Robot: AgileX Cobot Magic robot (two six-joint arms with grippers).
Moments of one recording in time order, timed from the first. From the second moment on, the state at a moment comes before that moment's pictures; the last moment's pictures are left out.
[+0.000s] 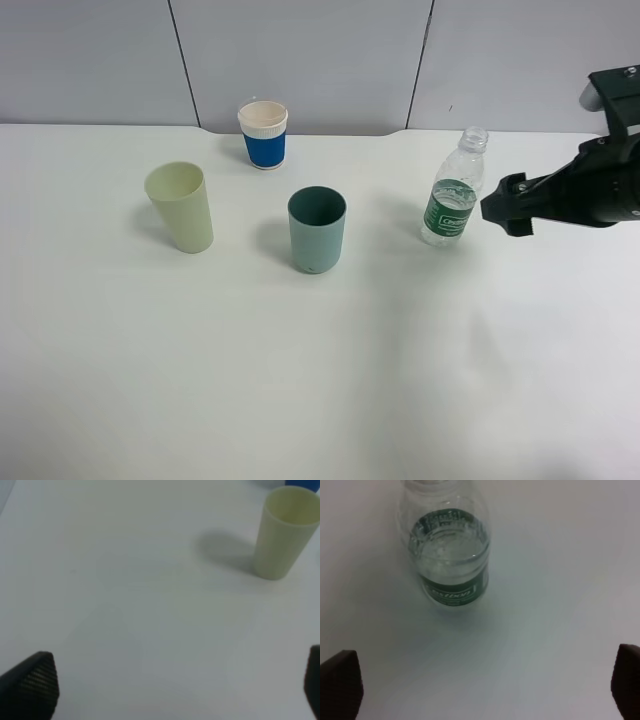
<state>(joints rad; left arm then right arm) -0.02 0.00 -0.50 0.04 1.06 -0.03 0.23 1.23 -0.55 -0.03 0.19 -0.03</state>
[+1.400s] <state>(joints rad) -0.02 0.00 -0.50 0.04 1.06 -0.03 0.23 1.84 -0.56 -0.09 -0.70 -0.16</state>
